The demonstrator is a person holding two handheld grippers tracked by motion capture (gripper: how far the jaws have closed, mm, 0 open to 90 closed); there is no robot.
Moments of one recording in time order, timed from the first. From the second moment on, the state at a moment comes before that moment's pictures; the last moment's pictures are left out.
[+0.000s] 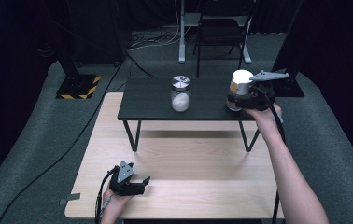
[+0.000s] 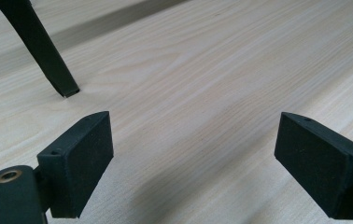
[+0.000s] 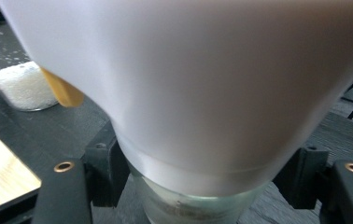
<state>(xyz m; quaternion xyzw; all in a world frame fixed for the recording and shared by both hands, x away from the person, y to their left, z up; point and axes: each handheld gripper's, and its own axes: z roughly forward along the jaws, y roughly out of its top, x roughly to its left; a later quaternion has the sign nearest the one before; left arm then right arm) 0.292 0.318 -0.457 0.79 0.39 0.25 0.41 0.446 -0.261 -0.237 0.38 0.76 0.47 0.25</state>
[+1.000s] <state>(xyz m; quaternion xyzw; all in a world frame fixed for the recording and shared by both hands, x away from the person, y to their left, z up) 0.292 0.317 -0.457 0.79 0.39 0.25 0.41 0.362 -0.303 -0.298 0.32 0.75 0.52 0.27</state>
